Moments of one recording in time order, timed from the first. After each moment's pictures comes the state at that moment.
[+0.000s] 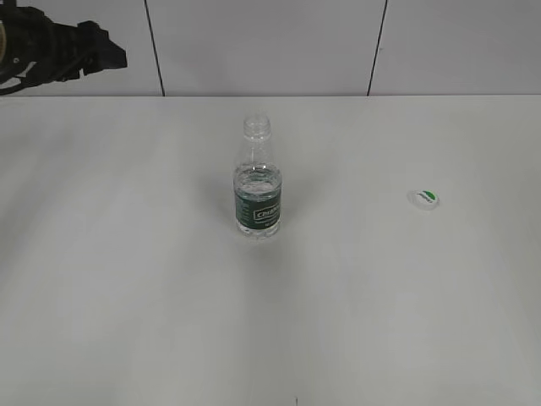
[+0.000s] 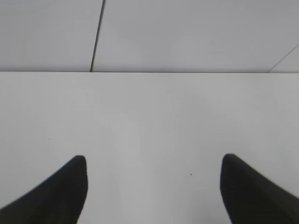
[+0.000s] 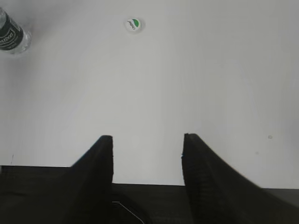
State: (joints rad) left arm -0.03 1.81 -1.21 1.84 -0.36 -1.99; right arm 0.18 0.65 -0.94 0.01 1.22 -0.01
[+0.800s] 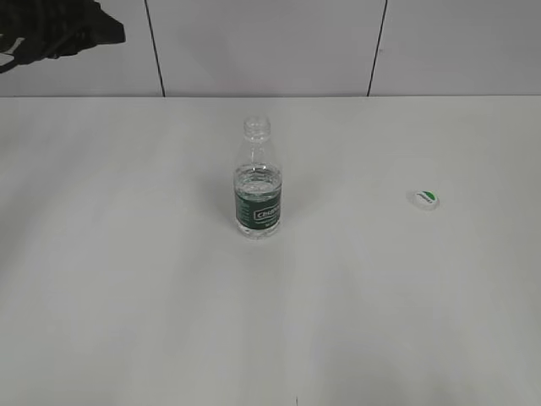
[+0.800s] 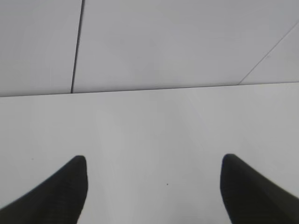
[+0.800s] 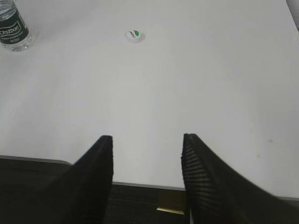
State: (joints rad) left arm -0.03 1.74 -1.21 1.84 -0.40 -1.99; right arm 0.18 -0.01 -0.55 0.00 1.19 -0.10
